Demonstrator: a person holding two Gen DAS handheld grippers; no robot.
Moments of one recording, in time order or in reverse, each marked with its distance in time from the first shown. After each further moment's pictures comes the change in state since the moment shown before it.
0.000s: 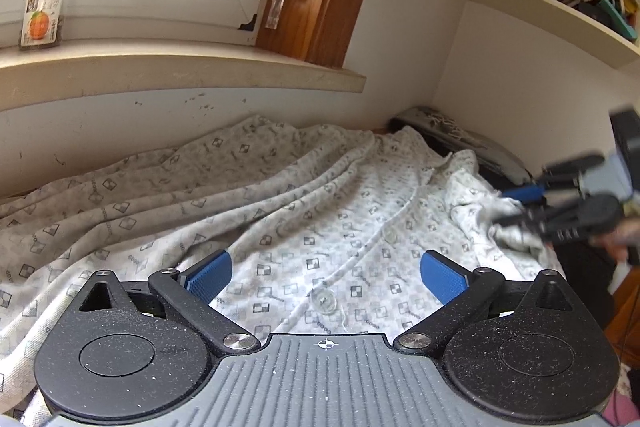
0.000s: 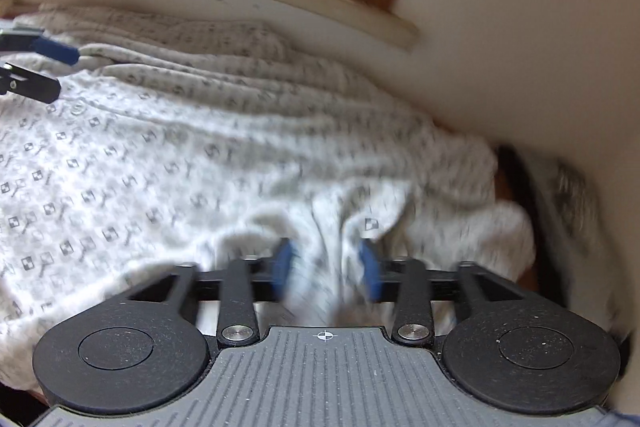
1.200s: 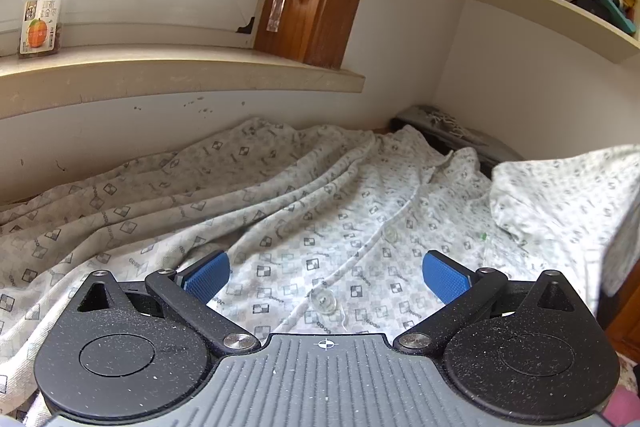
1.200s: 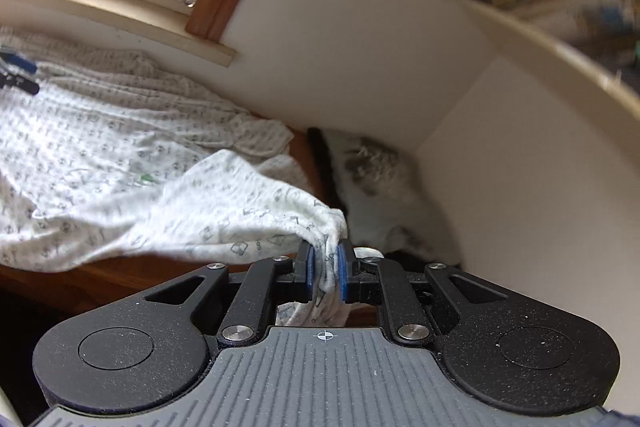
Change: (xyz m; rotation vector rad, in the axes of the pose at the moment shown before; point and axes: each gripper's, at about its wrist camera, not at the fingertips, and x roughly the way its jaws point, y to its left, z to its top) left arm -0.001 -0.006 -0.001 0.029 -0.007 0.014; right arm -0.219 -0.056 -0.067 -0.032 -0.075 -0.395
